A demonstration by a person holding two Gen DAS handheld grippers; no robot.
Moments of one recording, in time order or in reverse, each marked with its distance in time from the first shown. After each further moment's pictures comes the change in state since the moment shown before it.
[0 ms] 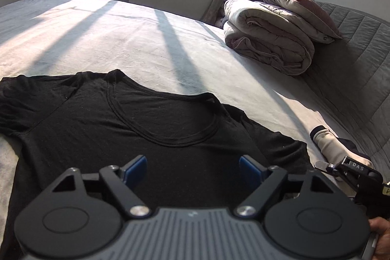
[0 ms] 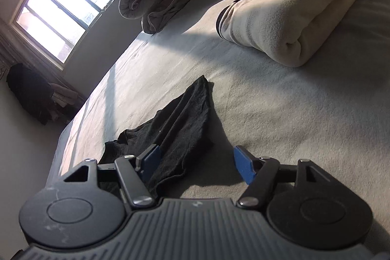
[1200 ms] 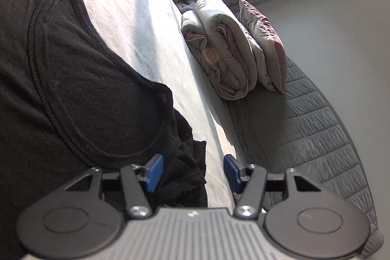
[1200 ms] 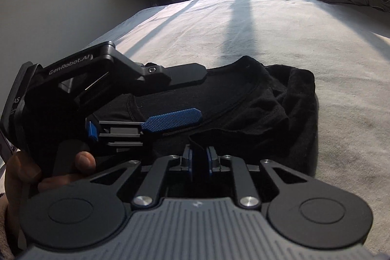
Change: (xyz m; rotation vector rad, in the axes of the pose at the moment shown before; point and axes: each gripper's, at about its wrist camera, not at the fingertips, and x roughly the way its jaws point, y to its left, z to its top) left arm 0.115 0.053 0.005 -0.457 0.094 -0.563; right arm 0.081 0.148 -0.092 -0.764 0.336 0.284
